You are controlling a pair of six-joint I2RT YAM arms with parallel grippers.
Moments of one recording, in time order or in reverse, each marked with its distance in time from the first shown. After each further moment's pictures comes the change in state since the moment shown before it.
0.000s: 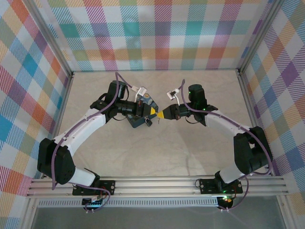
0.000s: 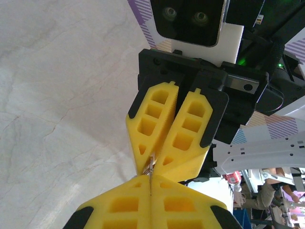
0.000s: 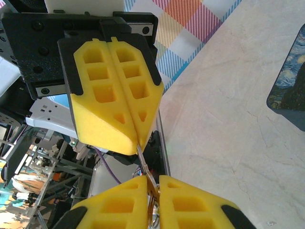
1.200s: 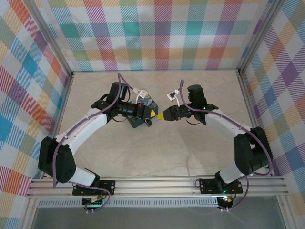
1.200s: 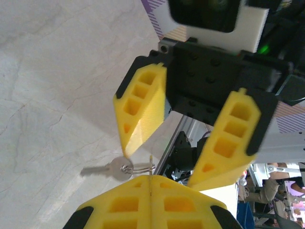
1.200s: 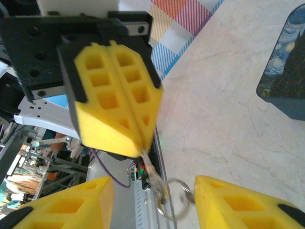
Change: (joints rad) left arm -0.005 0.011 0.000 -0.051 -0.012 0.046; right arm -0.003 -0.005 0.023 -0.143 0.031 -0.087
